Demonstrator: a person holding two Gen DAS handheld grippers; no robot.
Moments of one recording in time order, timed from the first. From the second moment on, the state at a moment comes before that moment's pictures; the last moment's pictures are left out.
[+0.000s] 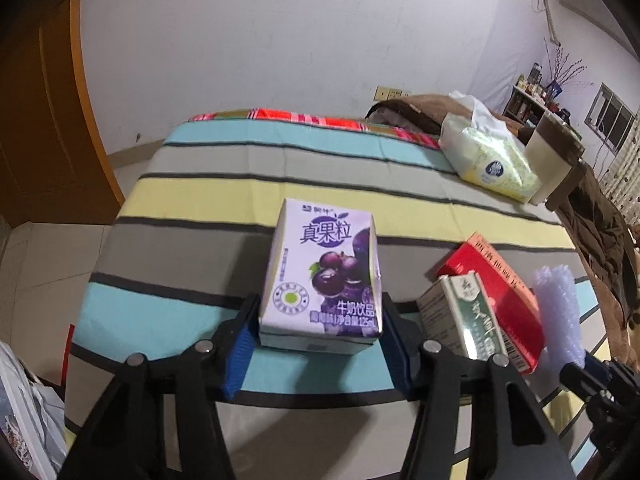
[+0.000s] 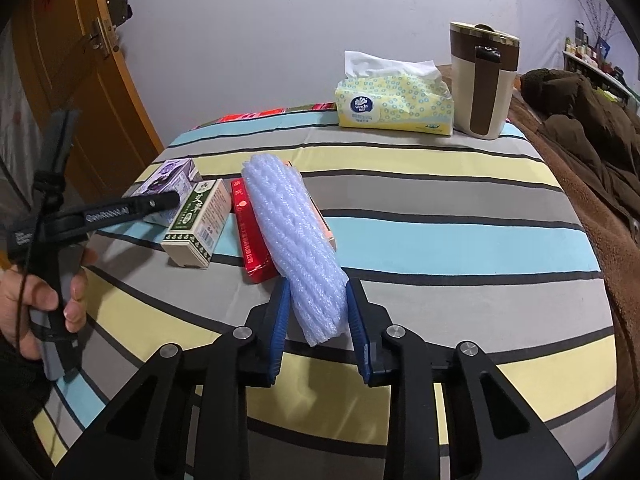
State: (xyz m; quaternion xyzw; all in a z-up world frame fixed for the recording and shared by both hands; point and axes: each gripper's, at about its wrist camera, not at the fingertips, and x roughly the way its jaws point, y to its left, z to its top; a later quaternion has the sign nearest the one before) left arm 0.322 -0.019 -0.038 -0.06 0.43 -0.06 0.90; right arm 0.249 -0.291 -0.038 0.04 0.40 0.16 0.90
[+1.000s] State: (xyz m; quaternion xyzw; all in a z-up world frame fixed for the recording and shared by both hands) left arm 0.172 0.008 0.019 -0.03 0.37 -0.09 0.92; right arm 0.178 -0.256 0.001 0.07 0.37 0.18 0.91
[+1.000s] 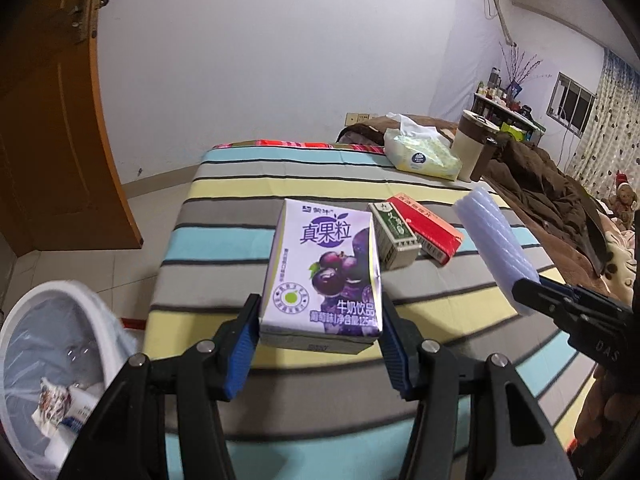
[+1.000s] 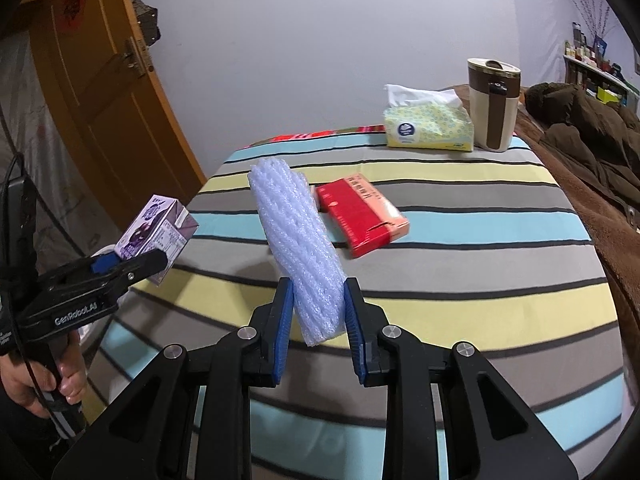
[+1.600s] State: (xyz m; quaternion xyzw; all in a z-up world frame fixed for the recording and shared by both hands) left arm 0.119 0.032 0.024 -0.04 0.36 -0.08 0.93; right arm 0.143 -0.220 0.014 0.04 0.36 0.22 0.91
